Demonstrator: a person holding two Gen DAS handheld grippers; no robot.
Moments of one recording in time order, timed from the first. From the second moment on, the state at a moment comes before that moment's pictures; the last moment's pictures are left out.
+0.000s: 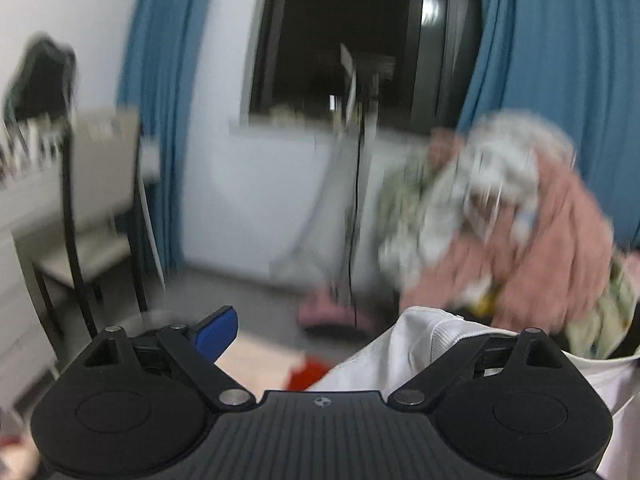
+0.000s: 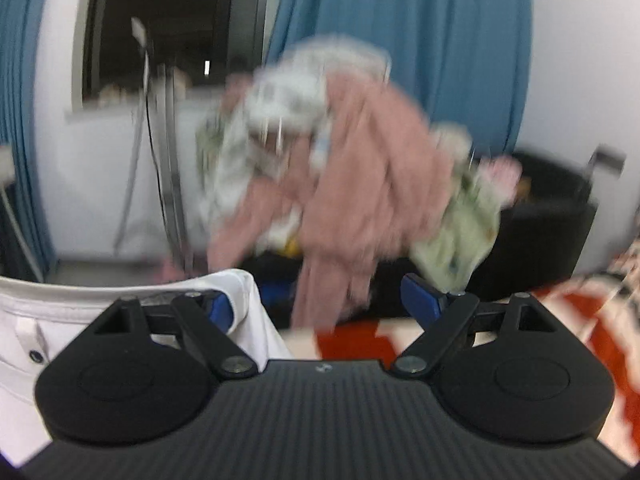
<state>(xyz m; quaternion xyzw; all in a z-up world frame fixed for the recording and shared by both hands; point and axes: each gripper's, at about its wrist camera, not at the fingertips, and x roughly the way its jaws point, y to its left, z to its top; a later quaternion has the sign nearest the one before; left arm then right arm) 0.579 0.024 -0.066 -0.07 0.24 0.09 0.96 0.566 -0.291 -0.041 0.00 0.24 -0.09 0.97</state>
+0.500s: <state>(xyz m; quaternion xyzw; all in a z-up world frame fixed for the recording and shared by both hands) 0.669 0.051 -0.099 0.02 0.48 -0.06 0.88 0.615 -0.269 -0.088 0.03 0.46 0.09 0.88</state>
